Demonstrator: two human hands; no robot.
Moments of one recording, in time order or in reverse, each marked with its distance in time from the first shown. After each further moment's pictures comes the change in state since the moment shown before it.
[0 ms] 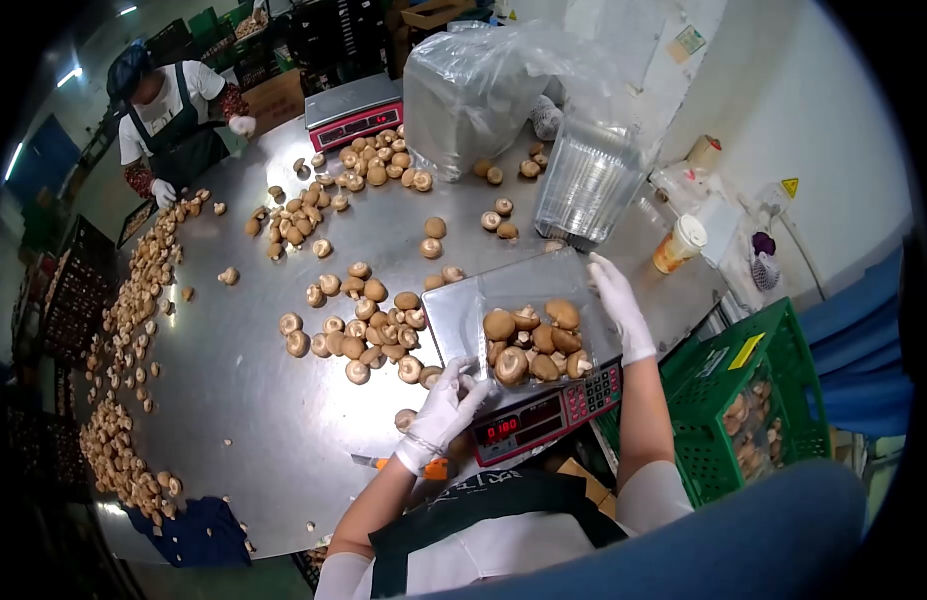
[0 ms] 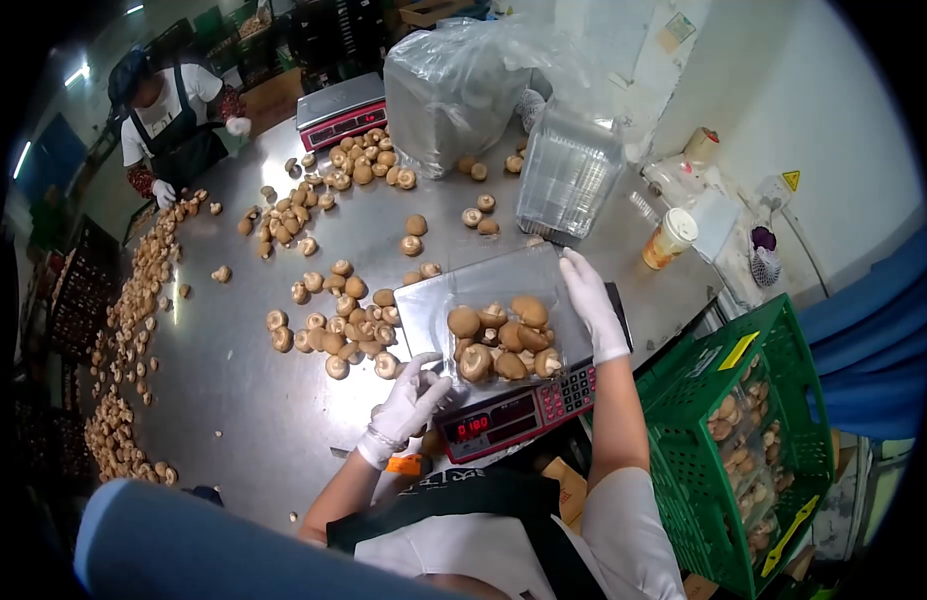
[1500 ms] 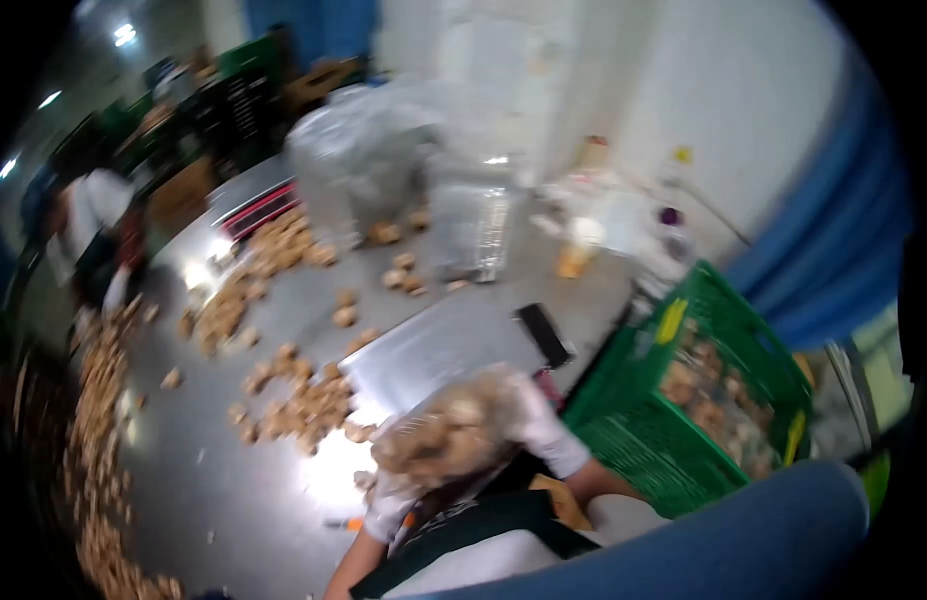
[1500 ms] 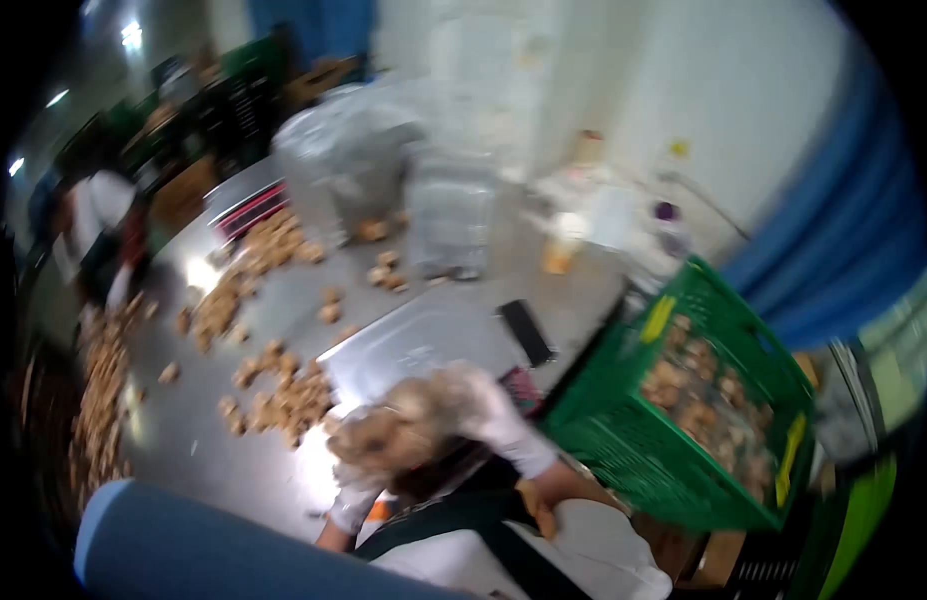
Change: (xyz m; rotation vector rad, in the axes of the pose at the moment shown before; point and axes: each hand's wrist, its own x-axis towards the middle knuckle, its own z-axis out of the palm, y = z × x) left_hand -0.031 -0.010 0.003 0.044 -0.132 0.225; right_hand -0.166 -0.028 0.027 0.818 -0.222 -0.263
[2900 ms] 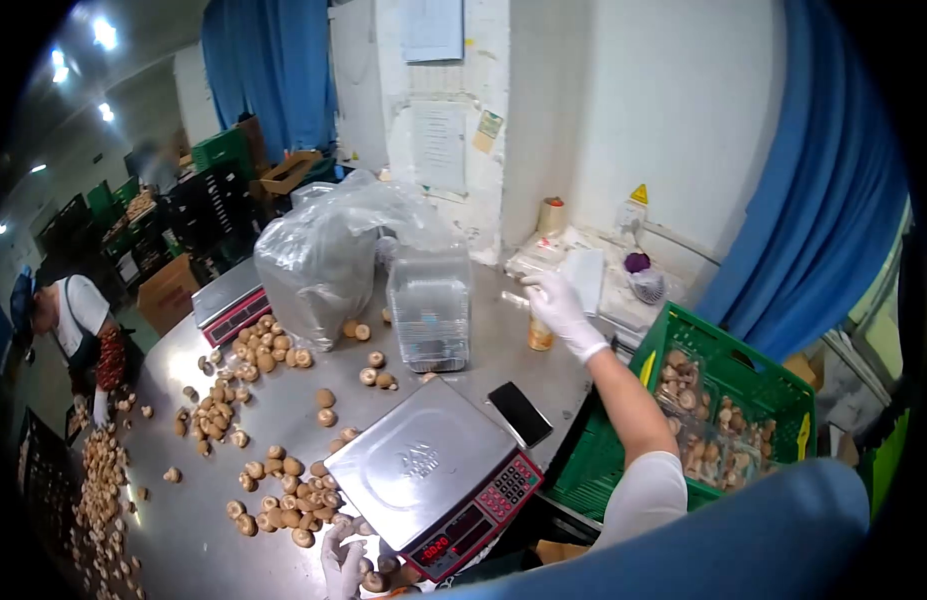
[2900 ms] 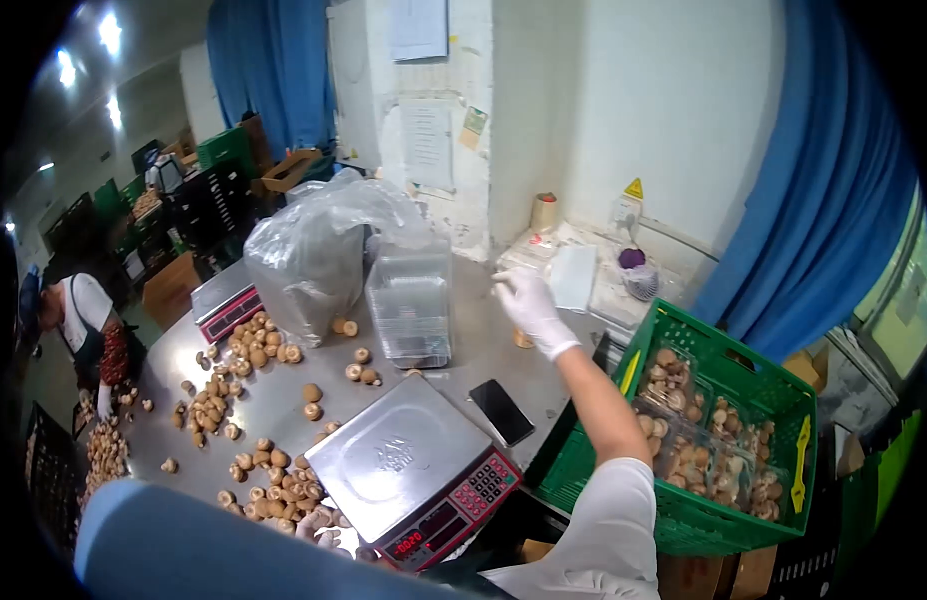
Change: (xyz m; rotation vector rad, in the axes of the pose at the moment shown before) left_hand -0.009 -0.063 -0.070 -0.090 0.433 -0.220; right_hand 0.190 -0.135 -0.169 -1.385 0.394 -0.464
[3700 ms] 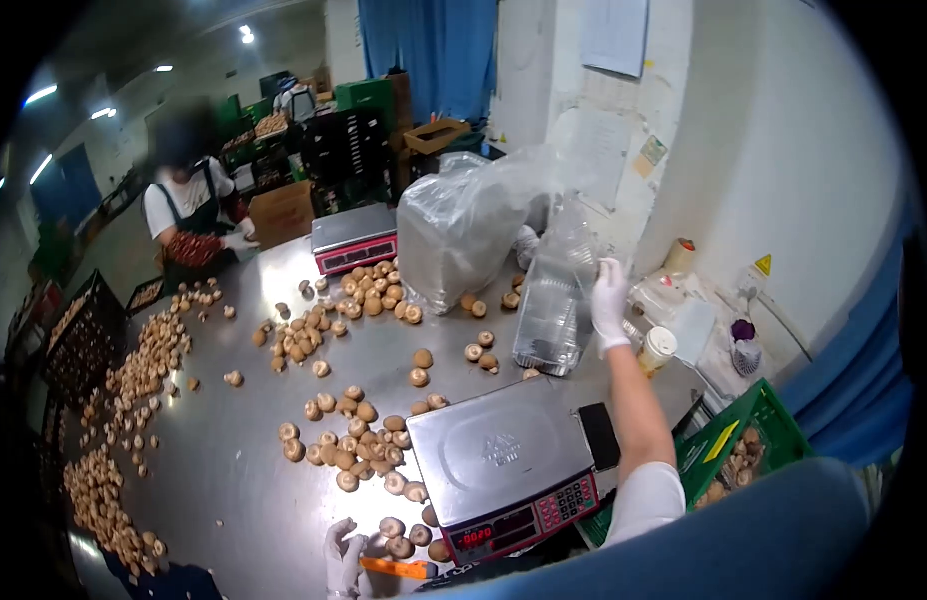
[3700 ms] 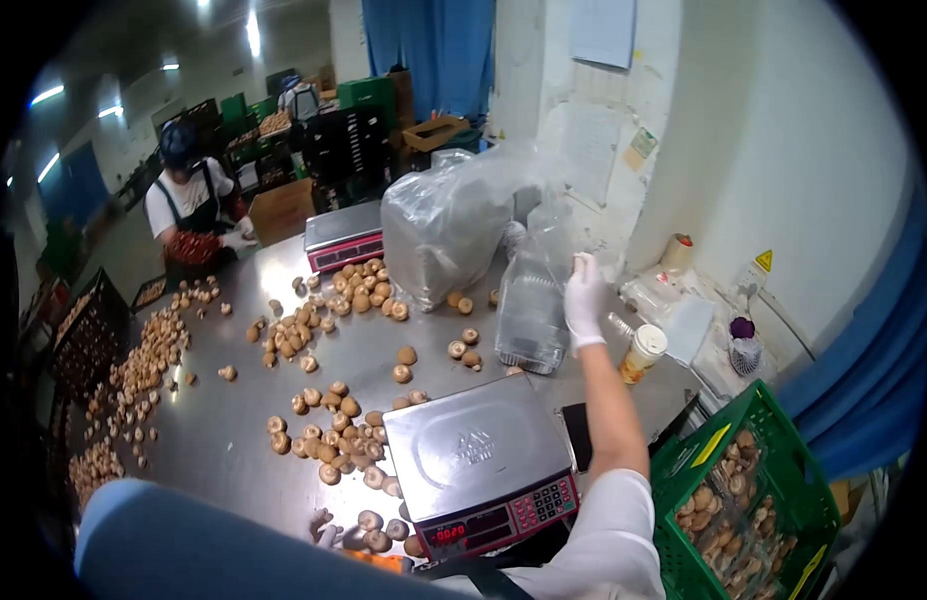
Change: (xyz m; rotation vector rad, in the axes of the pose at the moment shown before) left_hand -0.084 -0.018 -0.049 -0.115 0.343 -0.086; right_hand 0.064 -0.046 0.148 0.267 0.365 0.162
